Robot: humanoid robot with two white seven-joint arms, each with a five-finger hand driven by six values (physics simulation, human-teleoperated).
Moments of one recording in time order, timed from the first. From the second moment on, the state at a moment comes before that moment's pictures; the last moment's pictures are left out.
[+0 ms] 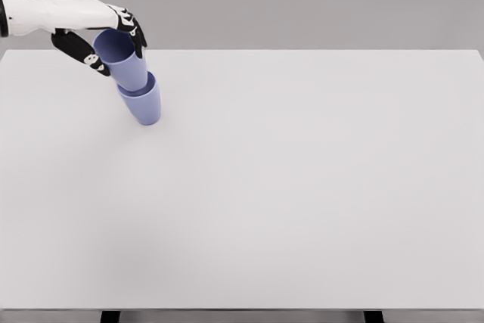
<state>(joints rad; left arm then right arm) -1.31 0.85 -1.25 -1.13 0.19 -0.61 -0.61 -0.01 0.00 -0.04 0.15 0.08 -0.14 0.56</state>
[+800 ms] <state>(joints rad) -1.29 0.83 -1.24 -1.12 0.18 -0.61 -0.61 -0.01 0.00 -0.04 0.15 0.08 -0.14 0.56</state>
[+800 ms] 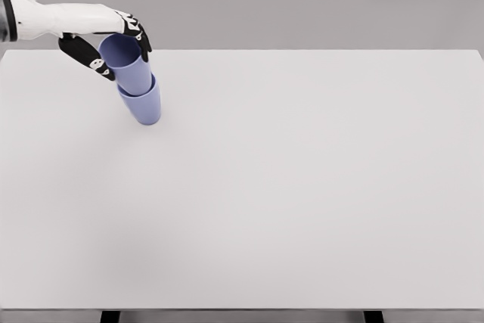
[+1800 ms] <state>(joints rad) -1.29 0.84 -1.23 -1.12 0.18 -0.61 -0.61 -0.01 0.00 -0.04 0.15 0.08 -0.14 0.56</state>
